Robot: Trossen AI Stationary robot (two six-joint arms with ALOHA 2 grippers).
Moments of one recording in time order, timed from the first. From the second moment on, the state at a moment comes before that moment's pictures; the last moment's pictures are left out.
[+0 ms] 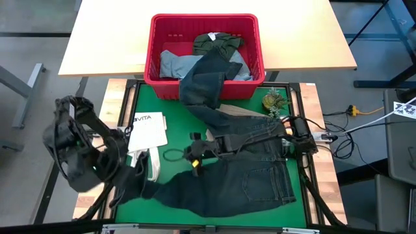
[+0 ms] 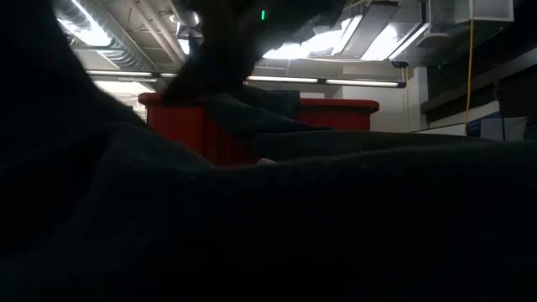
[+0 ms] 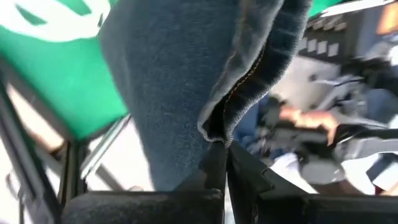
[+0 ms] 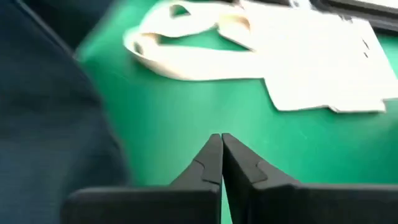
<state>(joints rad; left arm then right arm) -0.94 1.48 2.02 -1.57 -0.17 -2.16 -0.16 2.08 1.56 -0.15 0.10 -0.08</state>
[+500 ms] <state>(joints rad) -0.93 1.61 2.02 -1.57 -0.34 -2.30 -0.22 2.08 1.56 -0.38 0.01 -0.25</state>
